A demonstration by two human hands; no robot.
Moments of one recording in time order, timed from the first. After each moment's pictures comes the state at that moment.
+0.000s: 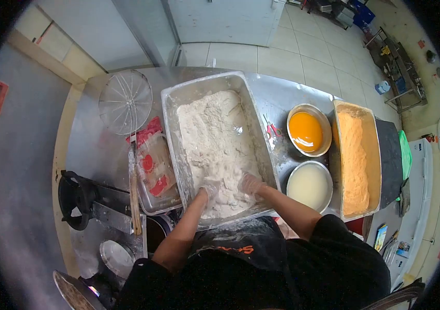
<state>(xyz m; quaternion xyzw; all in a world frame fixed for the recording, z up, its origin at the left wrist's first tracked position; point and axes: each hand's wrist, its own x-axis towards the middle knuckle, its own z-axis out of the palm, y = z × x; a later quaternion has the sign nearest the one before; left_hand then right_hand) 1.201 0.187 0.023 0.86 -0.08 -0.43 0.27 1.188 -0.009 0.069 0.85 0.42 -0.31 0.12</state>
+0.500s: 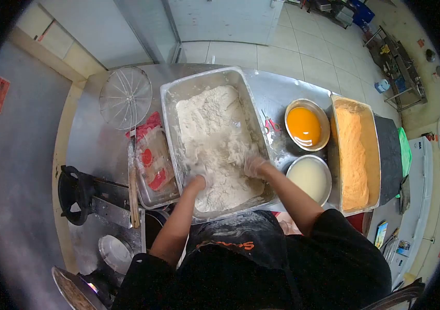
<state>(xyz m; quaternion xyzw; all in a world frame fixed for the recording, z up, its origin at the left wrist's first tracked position) 1.218 0.200 0.092 0.92 -0.16 -0.33 0.14 1.219 -0.043 0.039 0.86 -0.13 -0.33 -0.36</state>
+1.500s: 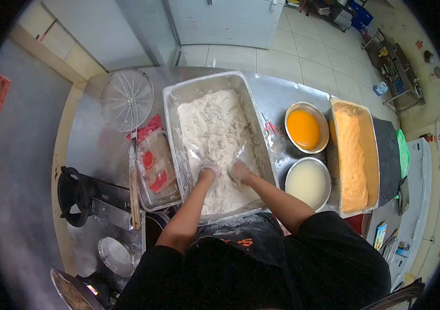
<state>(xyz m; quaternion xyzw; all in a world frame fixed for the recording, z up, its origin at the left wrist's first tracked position) 1.236 0.170 0.021 0.95 -0.07 -0.24 0.21 1.204 0.009 0.044 0.94 -0.01 -0.23 -0.26</state>
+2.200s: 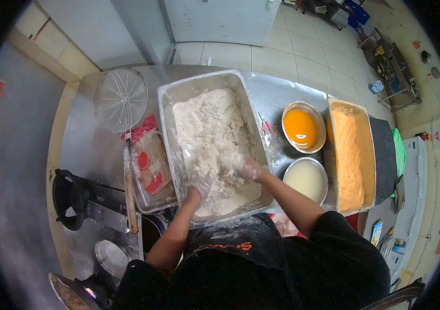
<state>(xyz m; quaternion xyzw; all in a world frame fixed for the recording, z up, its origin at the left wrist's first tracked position) 1.189 0.202 0.086 0.95 -0.27 -0.16 -0.03 1.207 -0.026 0.140 0.87 0.07 -0.24 -0.43</state>
